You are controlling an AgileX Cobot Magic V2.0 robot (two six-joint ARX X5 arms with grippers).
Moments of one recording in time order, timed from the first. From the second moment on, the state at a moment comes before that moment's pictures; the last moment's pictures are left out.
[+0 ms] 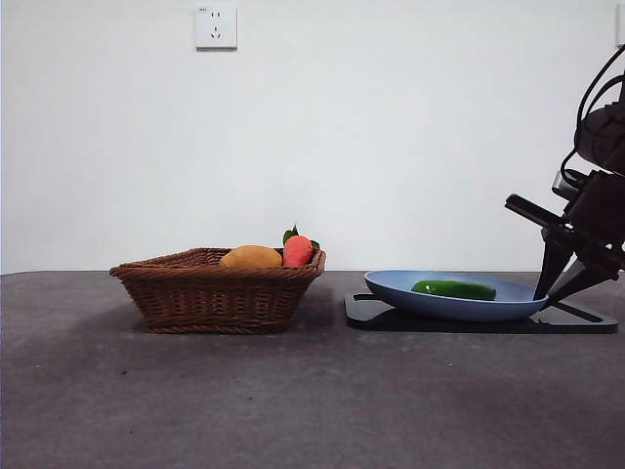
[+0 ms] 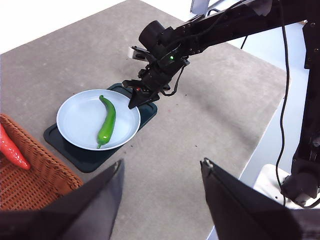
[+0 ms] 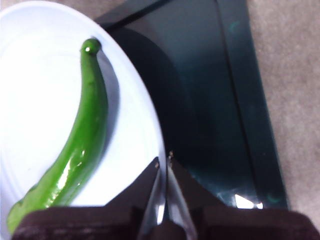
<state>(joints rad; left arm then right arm) -0.88 1.16 1.57 -0.89 0.08 -0.09 -0.05 1.98 1.33 -0.47 -0.44 0.34</state>
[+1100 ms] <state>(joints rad) -0.88 1.16 1.57 -0.99 -0.07 -0.06 0.03 1.20 1.33 -1.15 -0.44 0.03</state>
